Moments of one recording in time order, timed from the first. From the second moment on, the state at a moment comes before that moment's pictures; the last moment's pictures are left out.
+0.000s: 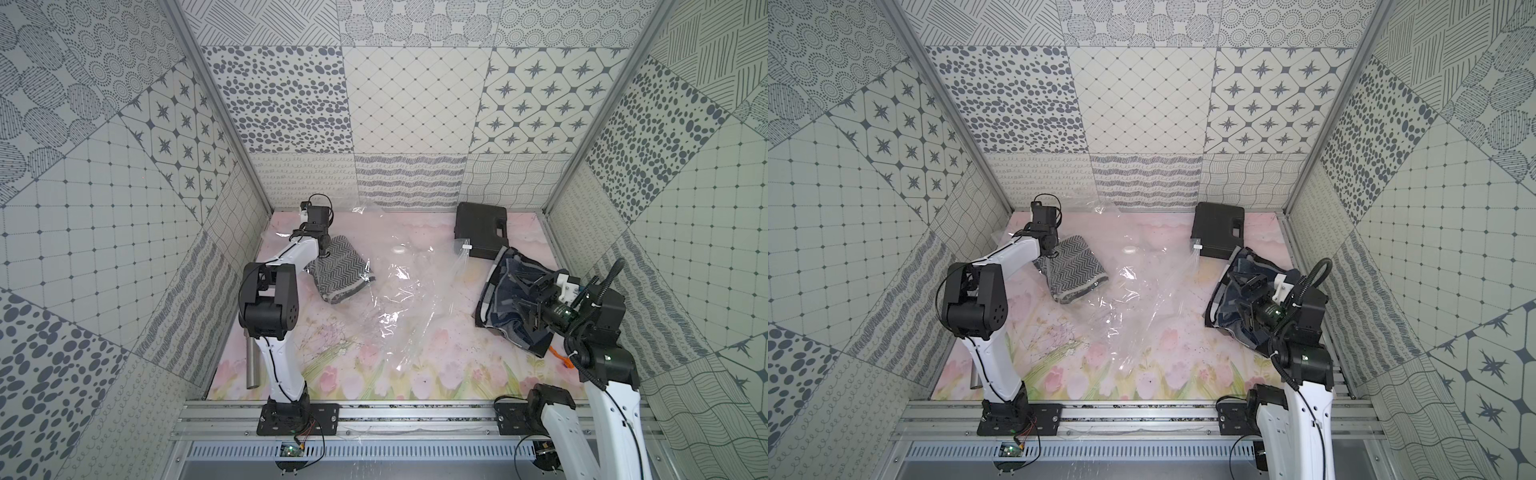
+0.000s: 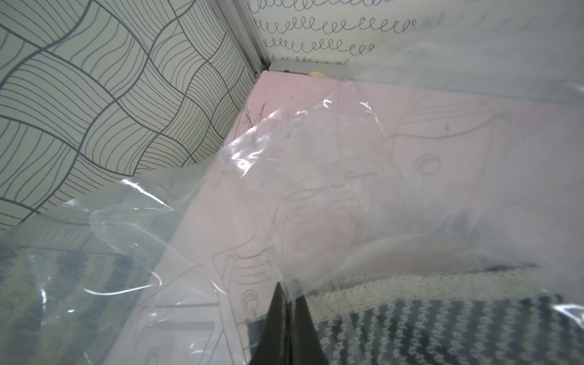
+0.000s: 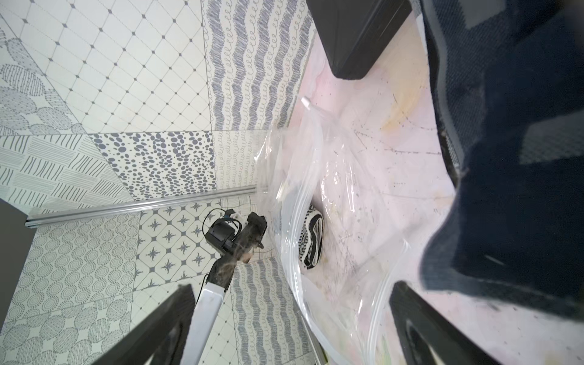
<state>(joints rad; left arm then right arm) -0.09 1.97 1.44 -0.24 -0.58 -0.13 -0.19 0.52 0.72 -0.65 -0.68 1.18</state>
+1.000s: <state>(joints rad) -0.09 1.99 1.45 -0.23 -0.58 -0.12 -0.11 1.53 1.04 -0.47 -0.16 0.55</state>
